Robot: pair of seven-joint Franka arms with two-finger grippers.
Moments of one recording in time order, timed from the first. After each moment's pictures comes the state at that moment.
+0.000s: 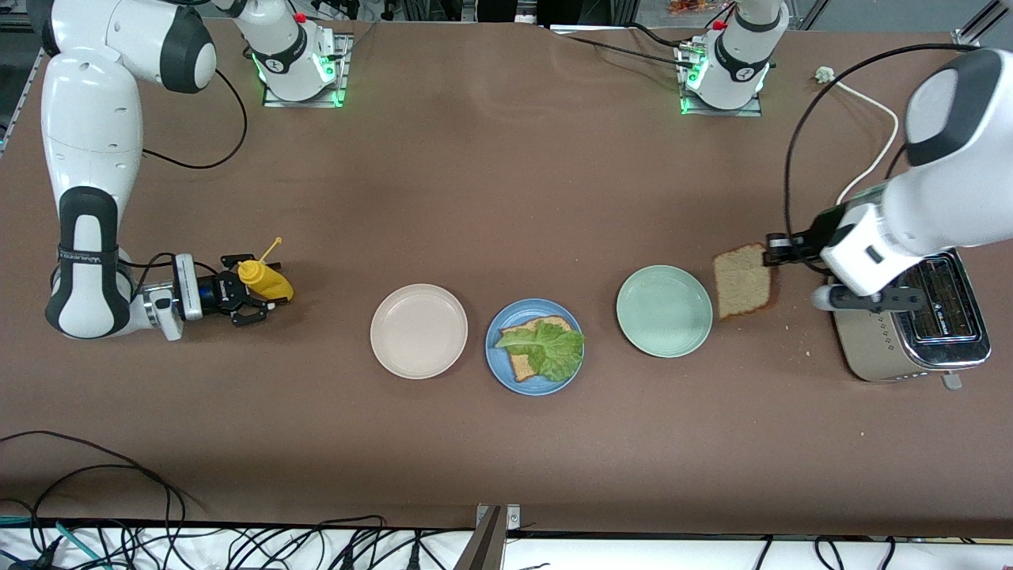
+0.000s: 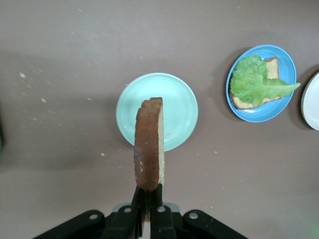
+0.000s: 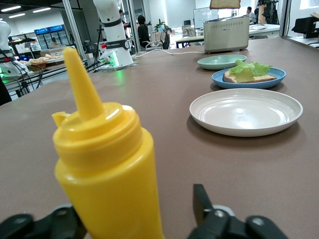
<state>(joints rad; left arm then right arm) 0.30 0.33 -0.54 -1.44 -0.04 1.60 -0.26 0.06 0.98 -0.45 -1.50 1.16 1.26 -2.54</state>
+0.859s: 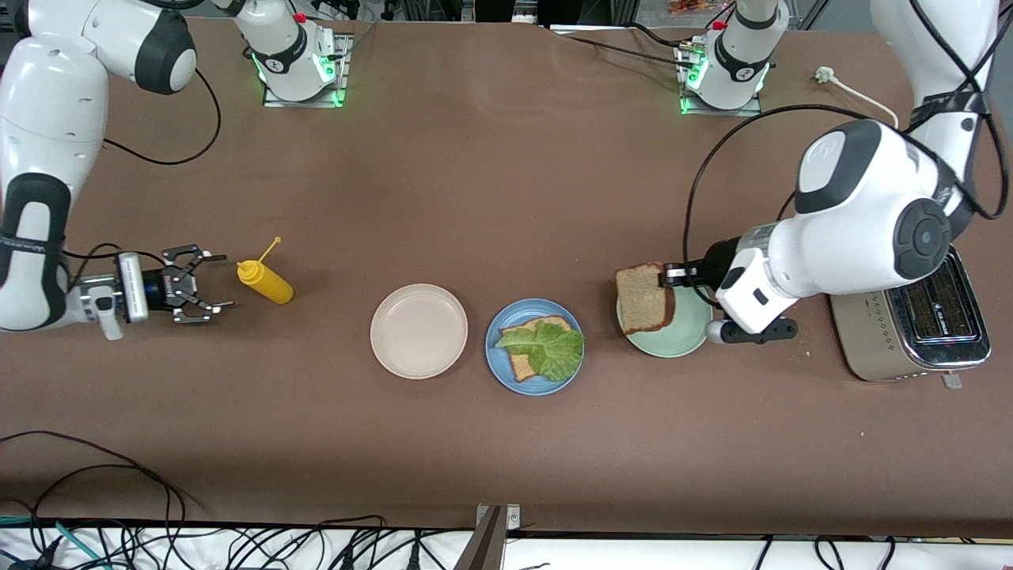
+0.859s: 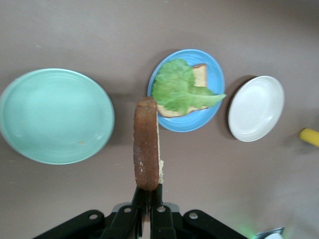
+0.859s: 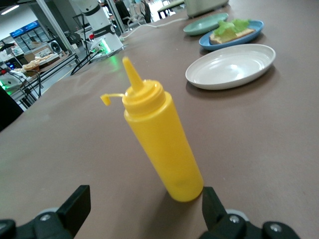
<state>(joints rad) 0.14 0.52 -0.54 -1.35 -0.20 1.74 -0.44 0.00 0.97 -0.57 -1.39 1.06 1.19 -2.31</state>
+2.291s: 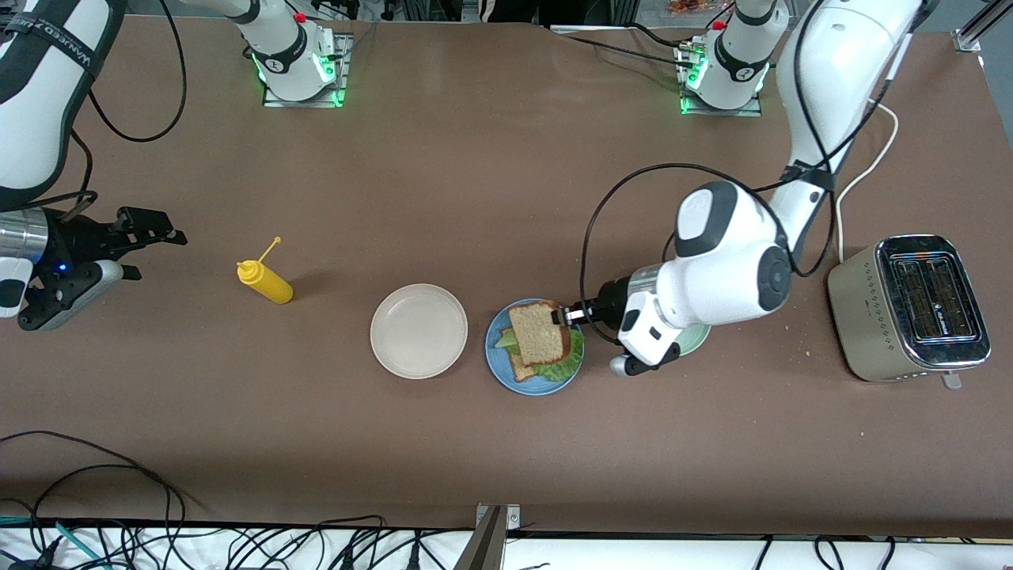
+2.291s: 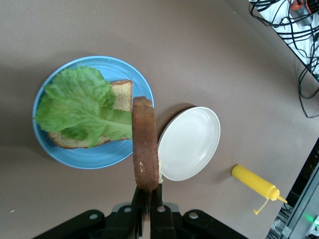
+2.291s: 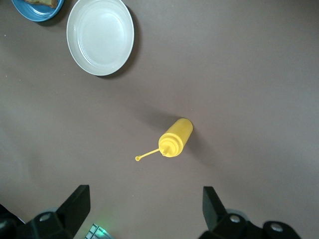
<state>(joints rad) -0.06 0.71 -0.49 -1.34 -0.38 2.17 -0.55 0.69 0.62 -1.10 -1.26 0.67 1.29 -0.86</state>
